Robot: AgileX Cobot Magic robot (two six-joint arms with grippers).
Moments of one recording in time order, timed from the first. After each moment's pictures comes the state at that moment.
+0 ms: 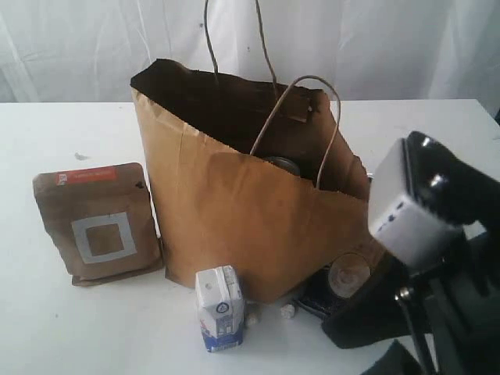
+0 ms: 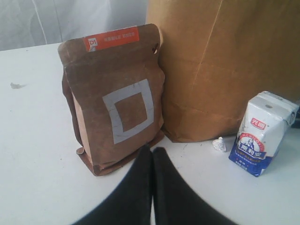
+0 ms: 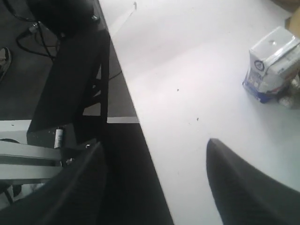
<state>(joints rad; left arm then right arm) -0.48 0.01 0.02 -0.23 0.26 0.18 0.60 0.93 -0.77 0.73 1.09 -0.82</state>
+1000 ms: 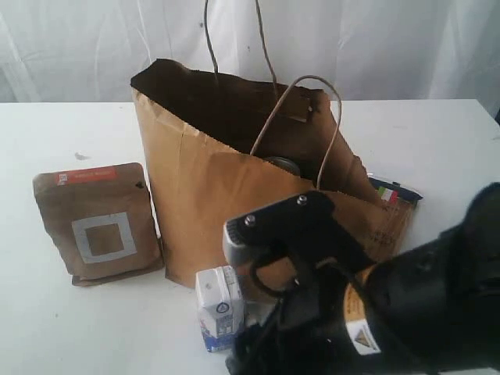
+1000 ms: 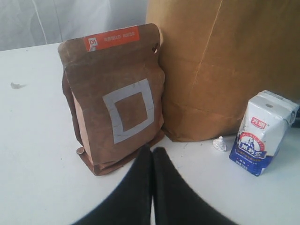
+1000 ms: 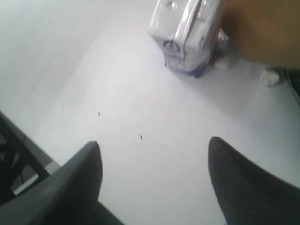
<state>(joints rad) -0.48 0.01 0.02 -0.23 0.26 0.18 1.09 1.23 -0.76 -0.05 0.61 0.48</state>
